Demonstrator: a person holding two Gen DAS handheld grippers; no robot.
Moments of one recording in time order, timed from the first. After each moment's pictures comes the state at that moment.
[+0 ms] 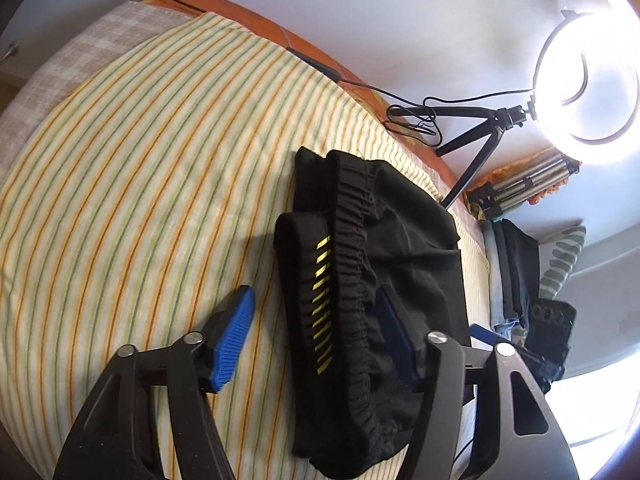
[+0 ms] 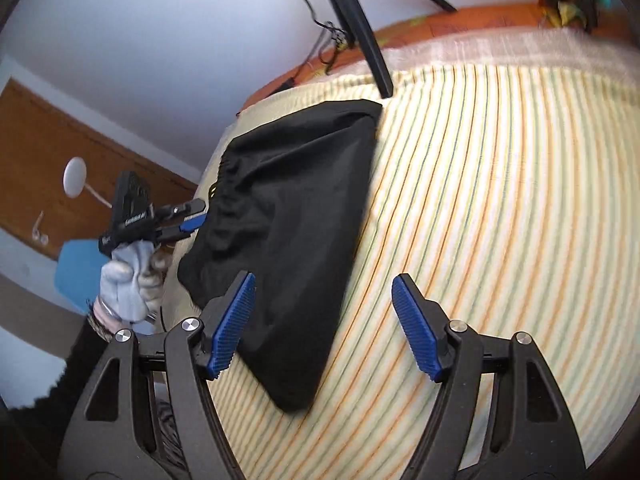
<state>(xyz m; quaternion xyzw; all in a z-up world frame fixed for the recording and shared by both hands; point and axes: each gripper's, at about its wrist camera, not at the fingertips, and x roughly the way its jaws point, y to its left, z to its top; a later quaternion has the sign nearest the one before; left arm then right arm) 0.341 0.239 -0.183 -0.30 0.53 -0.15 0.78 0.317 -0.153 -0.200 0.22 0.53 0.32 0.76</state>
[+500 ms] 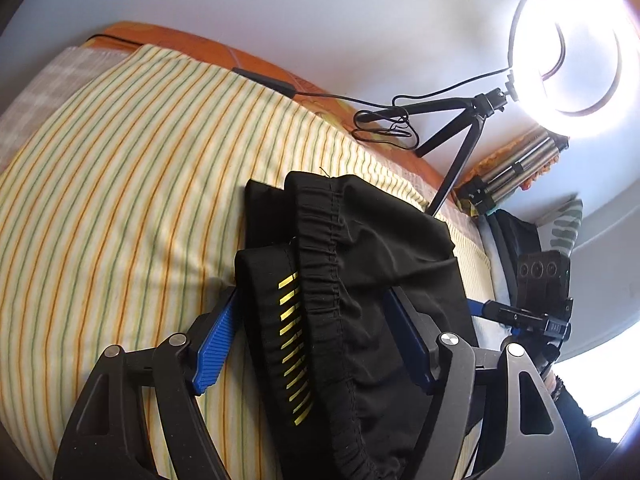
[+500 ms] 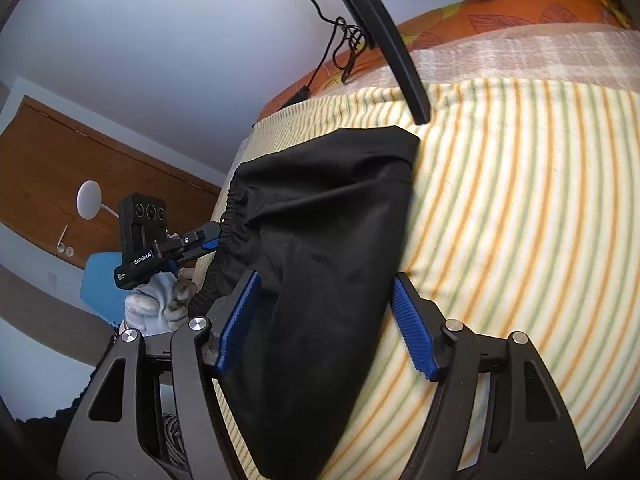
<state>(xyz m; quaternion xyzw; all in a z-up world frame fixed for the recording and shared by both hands) 0.365 0.212 -0.183 -0.25 0.50 -0.18 0.81 0.364 -0.127 -0.206 0.24 0.51 0.36 0.74</state>
